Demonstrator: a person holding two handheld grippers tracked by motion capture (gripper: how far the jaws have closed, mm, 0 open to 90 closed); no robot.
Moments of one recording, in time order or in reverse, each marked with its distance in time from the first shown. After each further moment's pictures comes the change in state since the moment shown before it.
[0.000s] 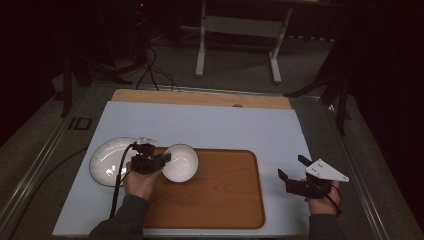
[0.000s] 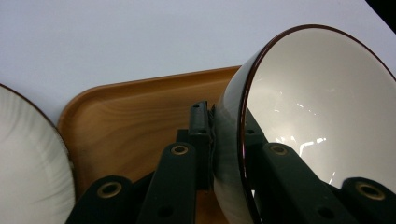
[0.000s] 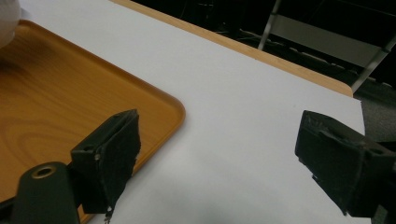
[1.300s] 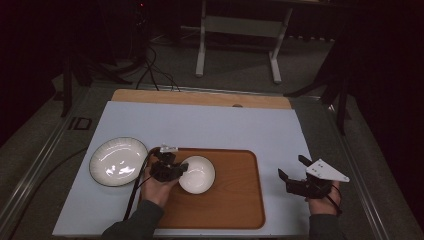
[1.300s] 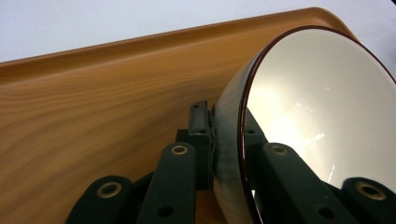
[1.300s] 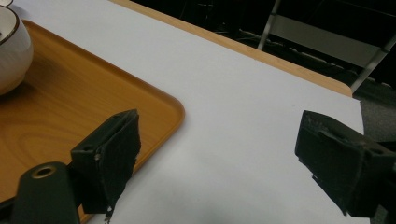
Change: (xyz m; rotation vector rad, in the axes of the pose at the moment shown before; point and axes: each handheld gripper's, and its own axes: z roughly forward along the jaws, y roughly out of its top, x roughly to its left) left arm -0.038 -0.014 0.030 0.078 -0.060 0.083; right arm 0.000 0.000 -0.001 0.001 -0.001 -0.002
